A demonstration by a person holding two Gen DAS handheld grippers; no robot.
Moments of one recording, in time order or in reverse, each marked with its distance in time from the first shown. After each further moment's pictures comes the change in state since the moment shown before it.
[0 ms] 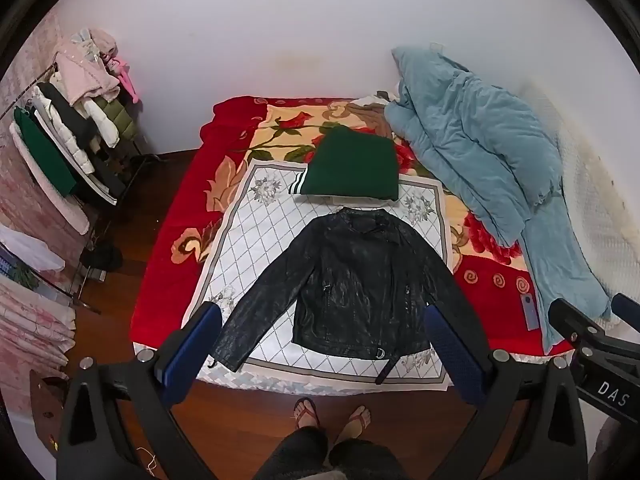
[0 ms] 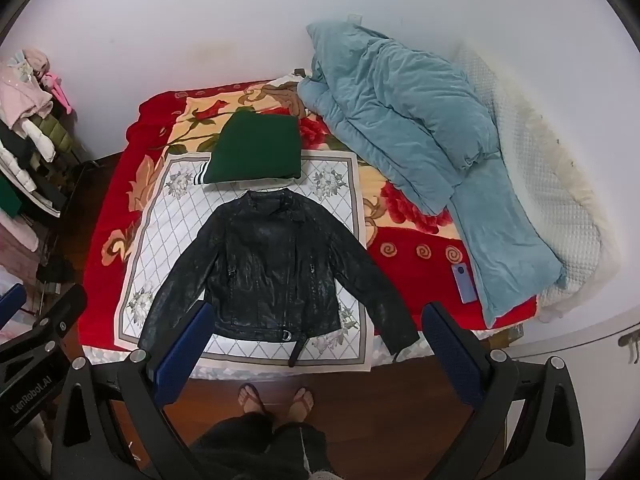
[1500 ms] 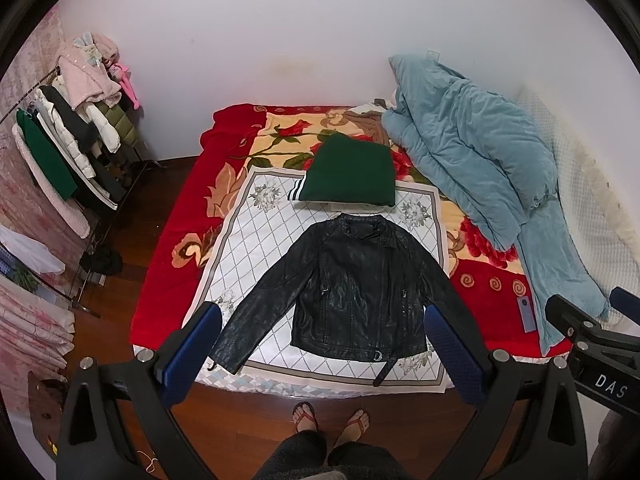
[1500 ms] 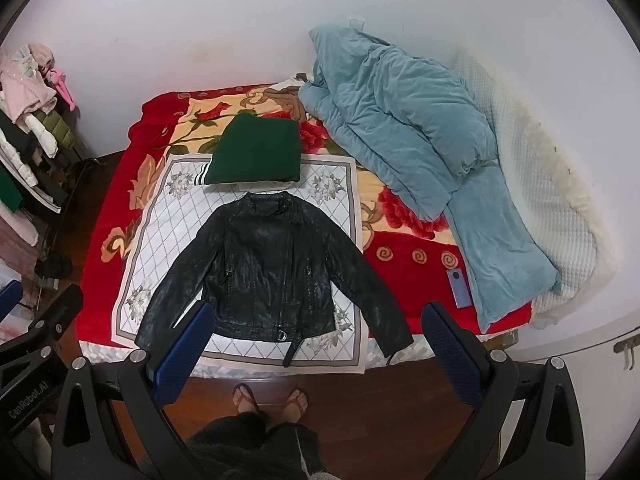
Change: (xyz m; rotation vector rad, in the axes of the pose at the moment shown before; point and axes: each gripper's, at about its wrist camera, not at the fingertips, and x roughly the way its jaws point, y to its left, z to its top) left arm -0.017 -0.004 0.009 -0.003 -0.023 -0.004; right arm -0.012 -0.004 -0.004 -0.012 -0.007 -0.009
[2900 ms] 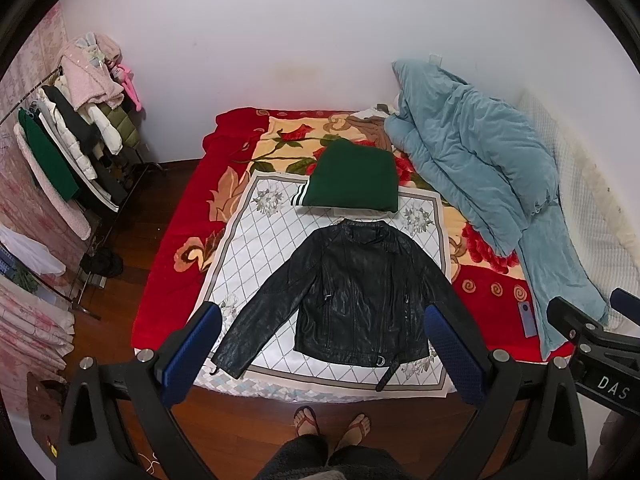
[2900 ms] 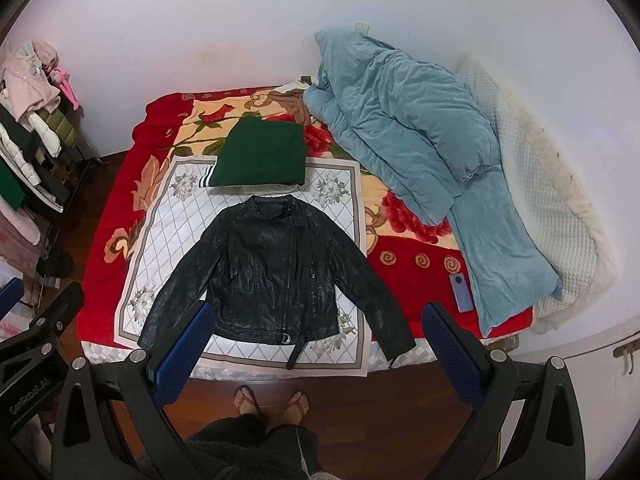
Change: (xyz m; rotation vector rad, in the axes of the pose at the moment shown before) left arm 0.003 0.006 0.005 -0.001 -0.012 0.001; right arm -0.008 0.007 0.017 -0.003 -0.006 -0.003
